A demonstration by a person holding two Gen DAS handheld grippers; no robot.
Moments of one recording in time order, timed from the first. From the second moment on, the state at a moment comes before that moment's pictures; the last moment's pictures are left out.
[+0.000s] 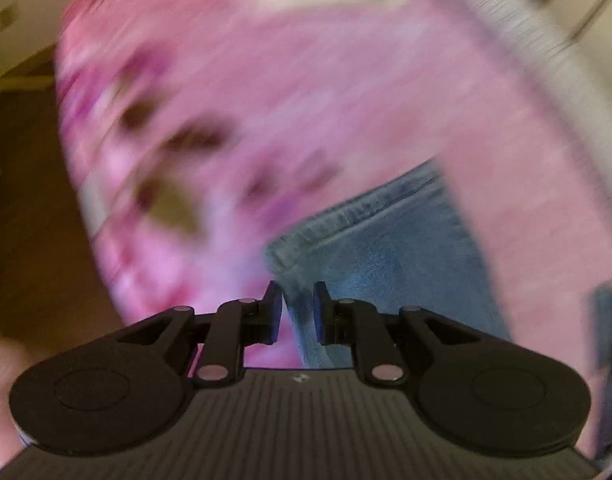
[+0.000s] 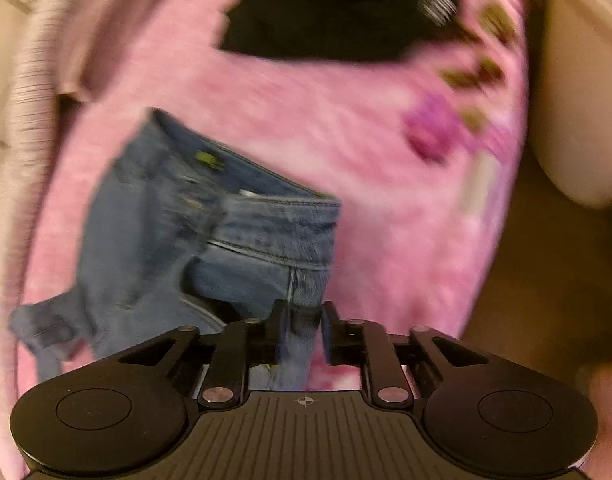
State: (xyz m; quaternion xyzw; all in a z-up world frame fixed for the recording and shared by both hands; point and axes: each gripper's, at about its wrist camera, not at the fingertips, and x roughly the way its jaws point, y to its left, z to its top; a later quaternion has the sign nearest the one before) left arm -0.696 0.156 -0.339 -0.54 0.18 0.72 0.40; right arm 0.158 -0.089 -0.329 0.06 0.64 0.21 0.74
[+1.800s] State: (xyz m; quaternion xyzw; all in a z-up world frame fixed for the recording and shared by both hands) left arm -0.464 0.131 -0.234 -0.37 0.46 0.61 0.54; right arm 0.113 -0.033 -0.239 -0.23 0.59 0.39 0.67
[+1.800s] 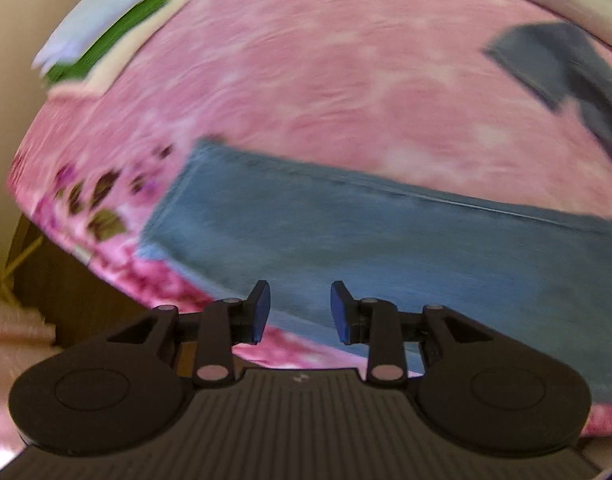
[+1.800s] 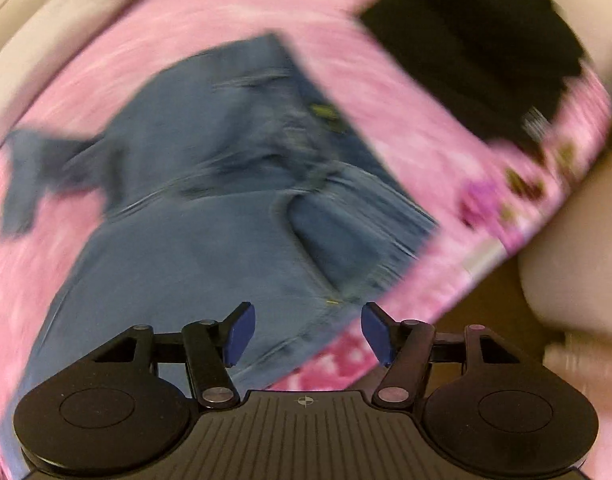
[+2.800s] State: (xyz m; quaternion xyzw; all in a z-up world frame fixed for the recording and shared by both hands) left arm -0.483 0.104 -0.161 -0.27 0.48 0.46 0.69; right arm -0.066 -0.132 -0.144 -0.20 0.52 0.39 0.73
